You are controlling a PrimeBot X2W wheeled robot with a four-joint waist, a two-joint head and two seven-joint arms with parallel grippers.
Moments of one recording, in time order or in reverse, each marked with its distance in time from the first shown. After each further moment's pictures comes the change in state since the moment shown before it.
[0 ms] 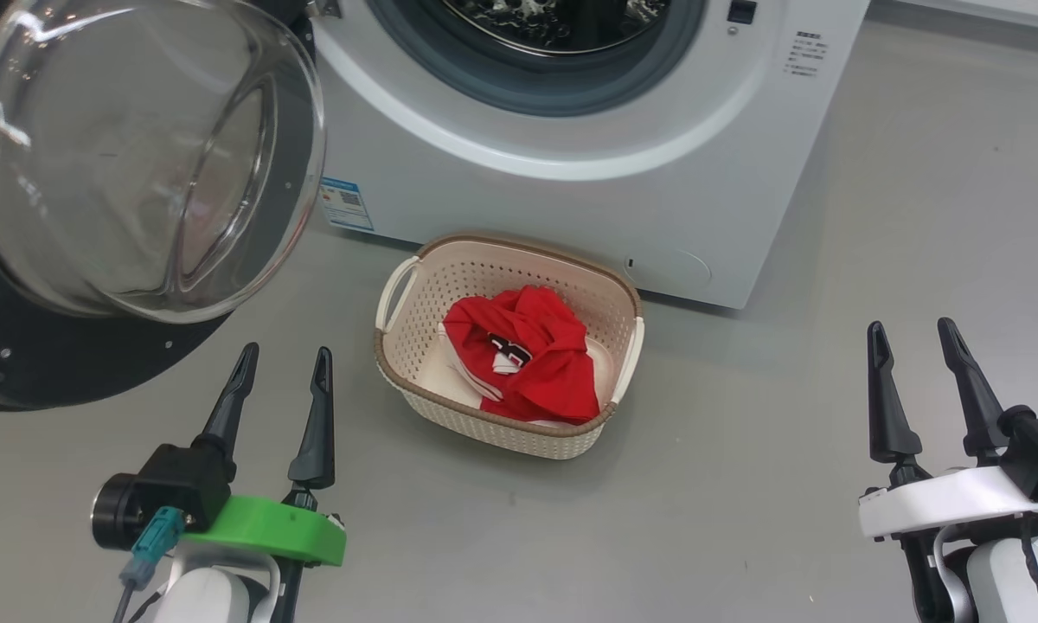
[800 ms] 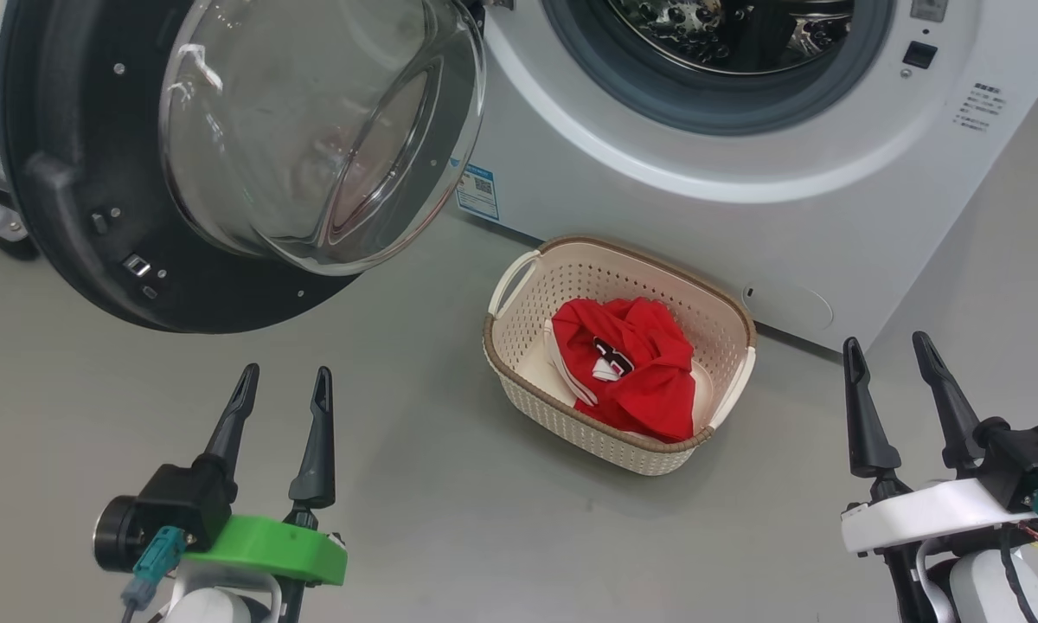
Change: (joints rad) left arm 0.040 0.000 -0.002 -0.016 -0.009 0.008 0.000; right arm 0.018 0.001 0.040 -0.001 -0.002 0.000 0.000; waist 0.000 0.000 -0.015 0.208
